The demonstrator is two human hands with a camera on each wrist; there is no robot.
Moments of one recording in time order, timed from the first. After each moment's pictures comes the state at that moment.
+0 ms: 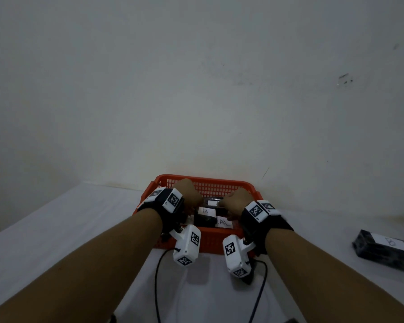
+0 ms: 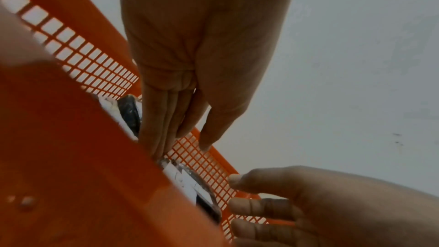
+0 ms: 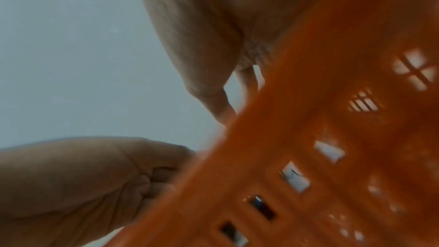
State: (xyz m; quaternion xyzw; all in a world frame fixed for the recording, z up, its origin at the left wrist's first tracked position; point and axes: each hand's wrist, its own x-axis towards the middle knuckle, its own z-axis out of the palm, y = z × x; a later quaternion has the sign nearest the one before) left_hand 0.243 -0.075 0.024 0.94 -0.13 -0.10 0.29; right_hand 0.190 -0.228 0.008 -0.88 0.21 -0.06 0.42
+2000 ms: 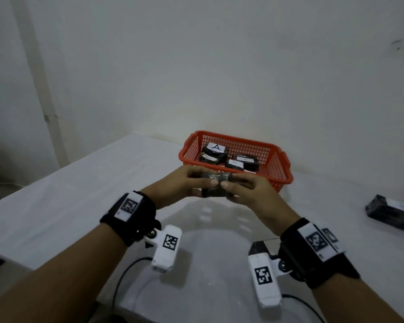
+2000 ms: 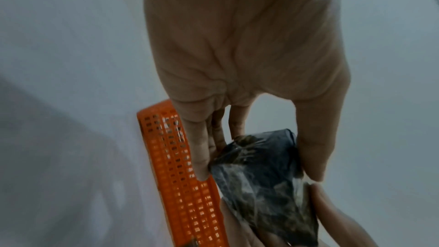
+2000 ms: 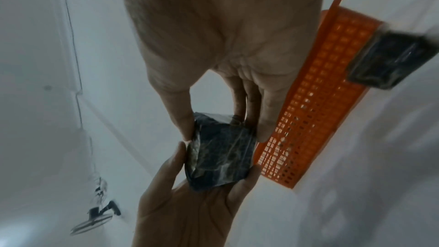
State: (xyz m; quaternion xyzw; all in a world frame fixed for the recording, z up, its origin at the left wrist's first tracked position) left_hand 0.057 0.064 -0.008 0.68 -0.28 -0.19 0.64; right_hand 0.000 -0.149 -0.009 -0.79 -0.05 -0.04 0.61
